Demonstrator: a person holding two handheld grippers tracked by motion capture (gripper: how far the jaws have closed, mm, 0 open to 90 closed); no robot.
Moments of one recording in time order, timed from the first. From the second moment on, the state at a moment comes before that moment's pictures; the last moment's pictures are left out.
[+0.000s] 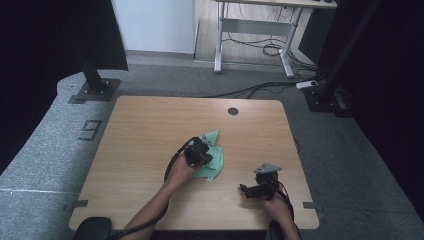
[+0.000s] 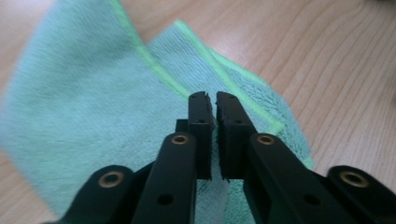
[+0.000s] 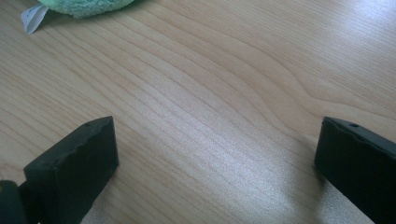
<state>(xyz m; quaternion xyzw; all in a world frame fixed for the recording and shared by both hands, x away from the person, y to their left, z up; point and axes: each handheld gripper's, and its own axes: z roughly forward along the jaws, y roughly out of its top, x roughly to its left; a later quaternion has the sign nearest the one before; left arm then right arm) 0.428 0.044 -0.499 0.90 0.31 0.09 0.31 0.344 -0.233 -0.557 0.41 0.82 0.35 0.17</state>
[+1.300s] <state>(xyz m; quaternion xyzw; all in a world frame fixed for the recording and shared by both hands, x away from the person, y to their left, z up) 0.441 0.191 -0.516 0.82 0.45 0.17 0.31 0.344 -0.233 -0.557 0.42 0.82 0.35 0.17</state>
